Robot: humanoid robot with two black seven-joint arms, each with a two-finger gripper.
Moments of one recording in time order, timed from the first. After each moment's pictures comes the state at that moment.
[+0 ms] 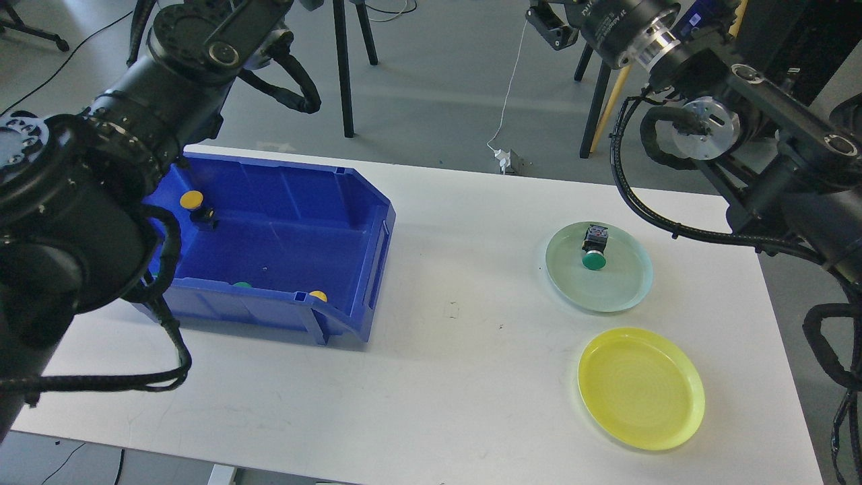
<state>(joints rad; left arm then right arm) -1.50 -0.04 -0.36 -0.22 0.71 -0.49 -0.49 1.09 -0.33 0.68 0.98 -0.30 0.22 0.25</state>
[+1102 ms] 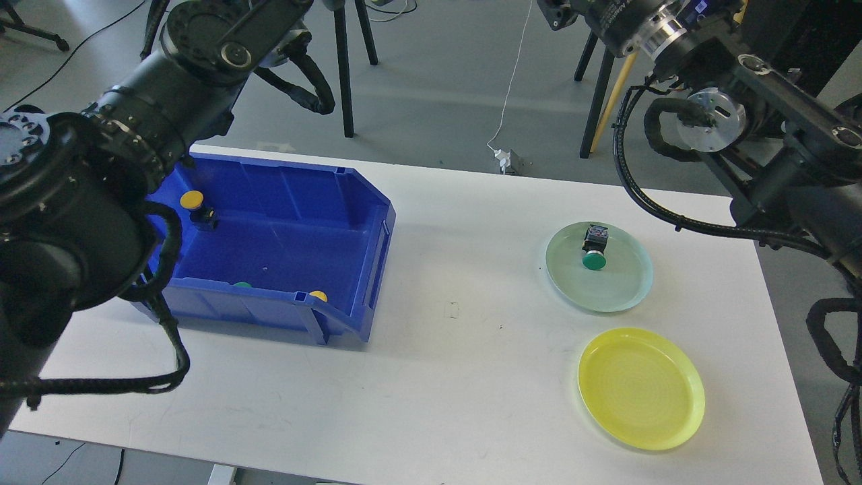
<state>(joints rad) -1.51 -0.04 -0.33 -0.27 0.71 -0.49 -0.49 1.11 -0.34 0.68 0.98 -0.31 0.22 0.27</state>
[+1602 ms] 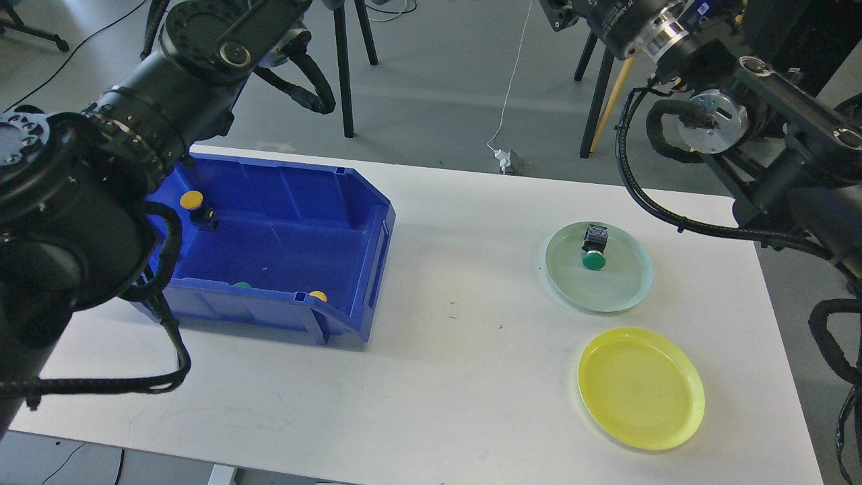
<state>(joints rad) -1.51 -0.04 -0.33 -0.27 0.70 -0.49 -0.49 1.10 -0.34 0.68 0.98 -0.31 0.22 0.27</state>
